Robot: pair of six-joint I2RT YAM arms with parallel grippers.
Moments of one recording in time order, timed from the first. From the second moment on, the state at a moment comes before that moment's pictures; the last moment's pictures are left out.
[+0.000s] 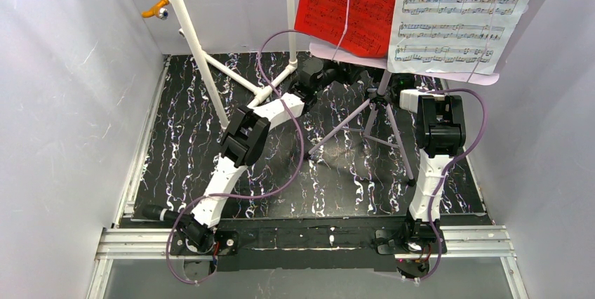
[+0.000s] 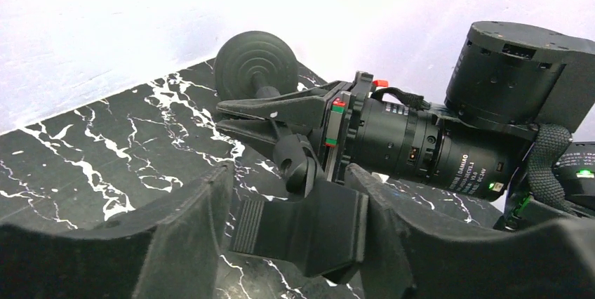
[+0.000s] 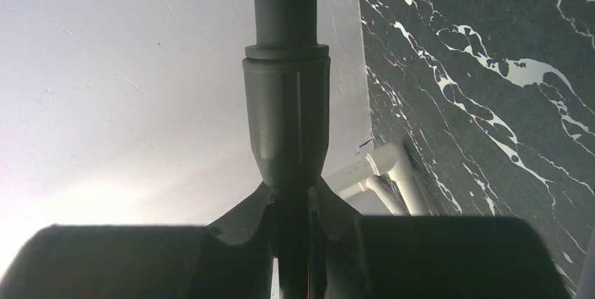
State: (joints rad) left arm -0.66 2.48 1.99 0.59 0.23 -0.35; right arm 0.03 2.17 1.39 0.47 -0.28 1.83
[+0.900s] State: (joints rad) left arm -0.66 1.98 1.41 0.57 -0.02 -0.11; right arm -0.23 1.61 1.03 0.13 -0.21 1.07
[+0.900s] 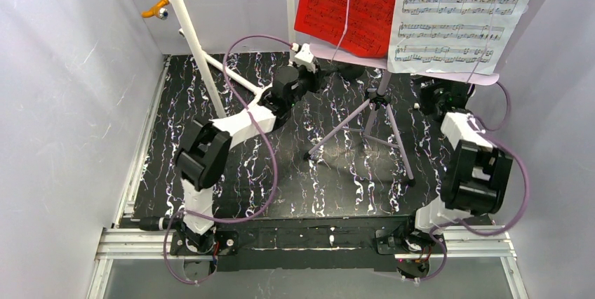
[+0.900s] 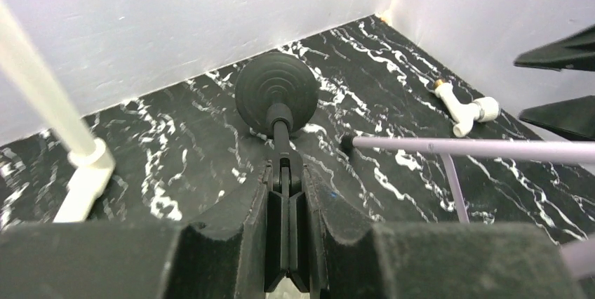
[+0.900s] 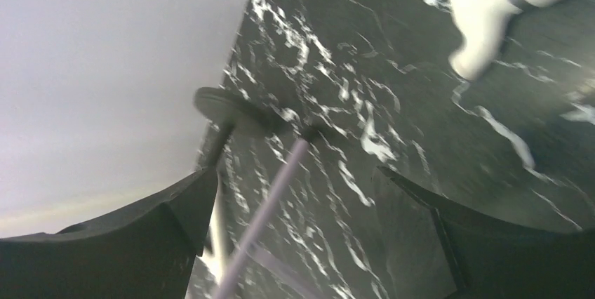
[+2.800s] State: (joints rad) left arm -0.65 0.88 1.22 -0.92 0.28 0.21; right arm 0.57 0.72 0.79 -0.37 -0.93 0.17
